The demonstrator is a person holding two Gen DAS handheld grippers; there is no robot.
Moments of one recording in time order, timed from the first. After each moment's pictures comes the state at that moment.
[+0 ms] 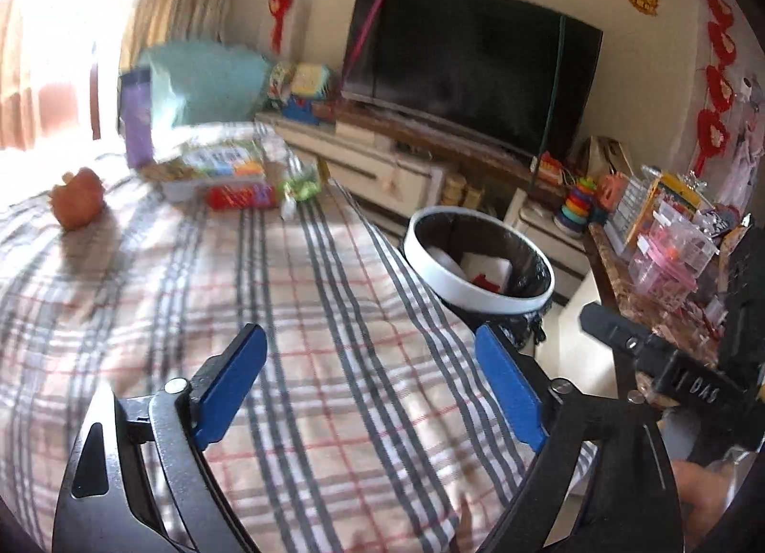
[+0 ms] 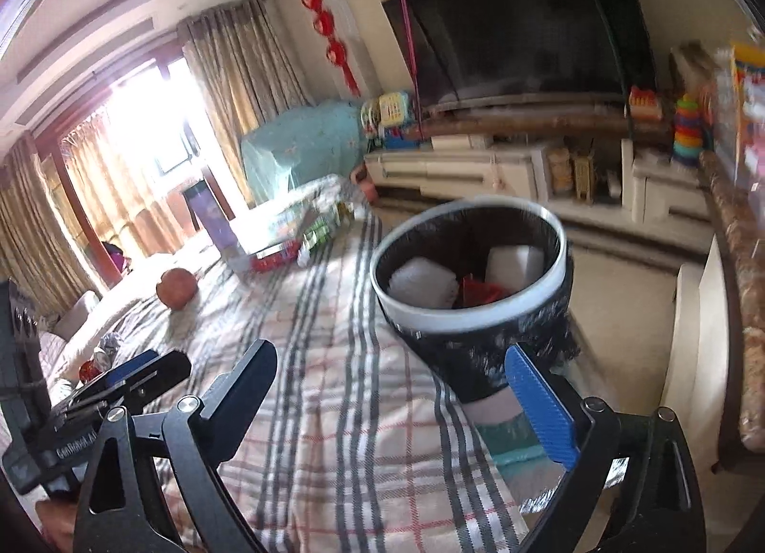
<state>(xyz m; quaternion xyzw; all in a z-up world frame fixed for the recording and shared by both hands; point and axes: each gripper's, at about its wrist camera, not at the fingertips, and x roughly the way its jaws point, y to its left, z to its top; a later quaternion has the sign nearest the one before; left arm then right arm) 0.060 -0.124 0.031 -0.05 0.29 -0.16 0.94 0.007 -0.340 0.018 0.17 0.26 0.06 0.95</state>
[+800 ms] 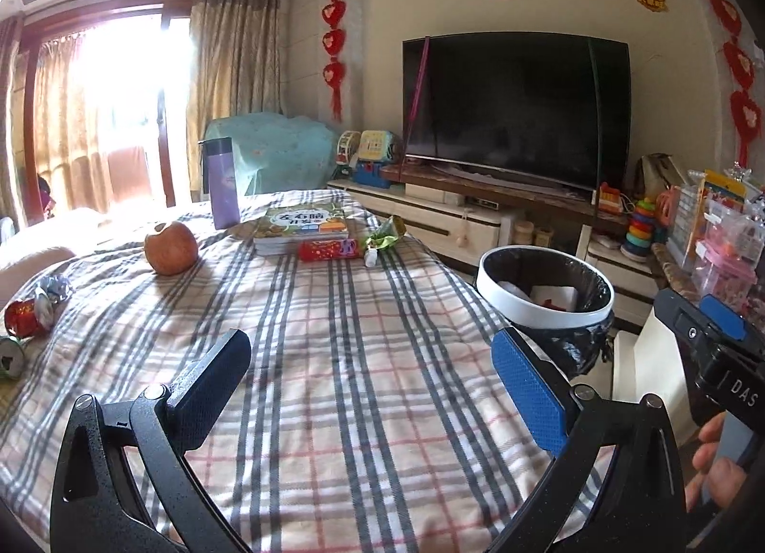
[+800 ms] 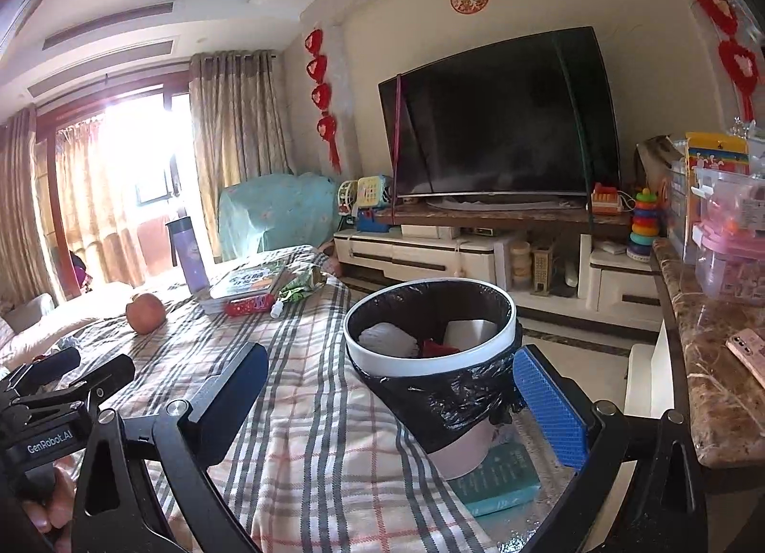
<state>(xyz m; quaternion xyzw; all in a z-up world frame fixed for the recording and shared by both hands) 0.017 -0.110 0.025 0.01 0.20 -0.05 0.98 -0.038 -0.325 0.016 0.10 0.15 -0.01 0.98</state>
